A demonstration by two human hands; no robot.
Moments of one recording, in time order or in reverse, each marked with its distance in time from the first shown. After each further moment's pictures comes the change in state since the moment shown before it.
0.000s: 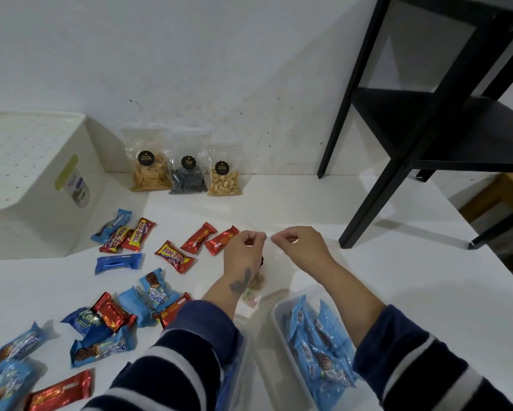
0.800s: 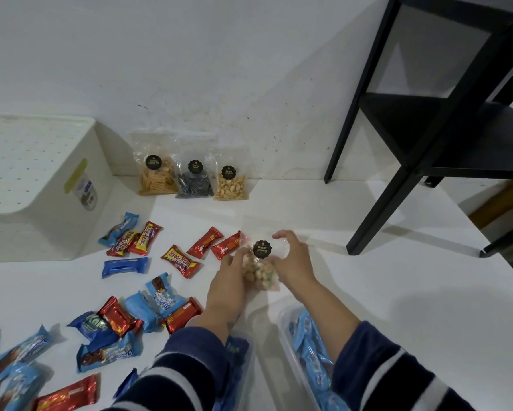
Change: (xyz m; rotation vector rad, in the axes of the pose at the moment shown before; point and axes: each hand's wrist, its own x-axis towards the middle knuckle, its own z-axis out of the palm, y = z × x) left_hand -0.011 -0.052 -0.032 0.597 -0.125 0.161; right_hand -0.002 -0.002 0.045 0.285 0.100 0.107
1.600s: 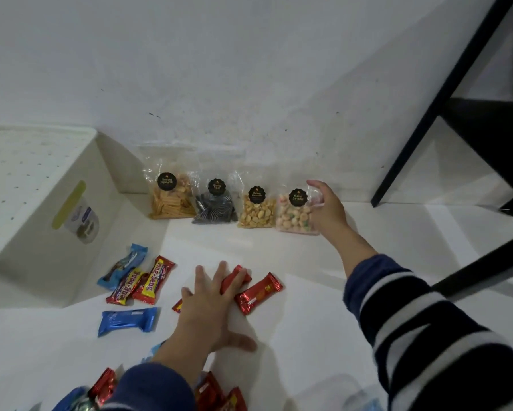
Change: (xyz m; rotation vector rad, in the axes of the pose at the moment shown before) left_hand 0.090 -0.067 -0.063 0.672 -0.411 -0.030; right_hand 0.206 -0.051 0.015 -0.008 0.072 -0.048
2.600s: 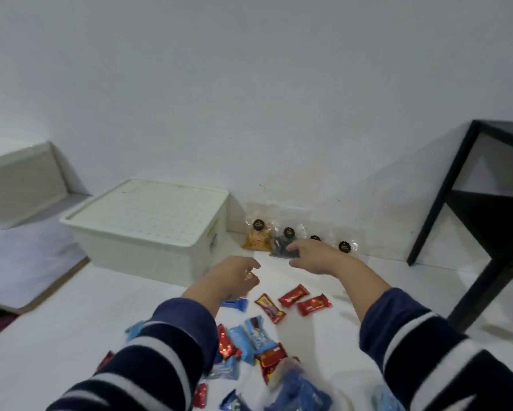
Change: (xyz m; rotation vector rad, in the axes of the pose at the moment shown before) left_hand -0.193 -0.050 -0.100 -0.325 0.378 -0.081; right_hand -0.226 -0.160 -0.001 -0.701 -0.598 -0.408
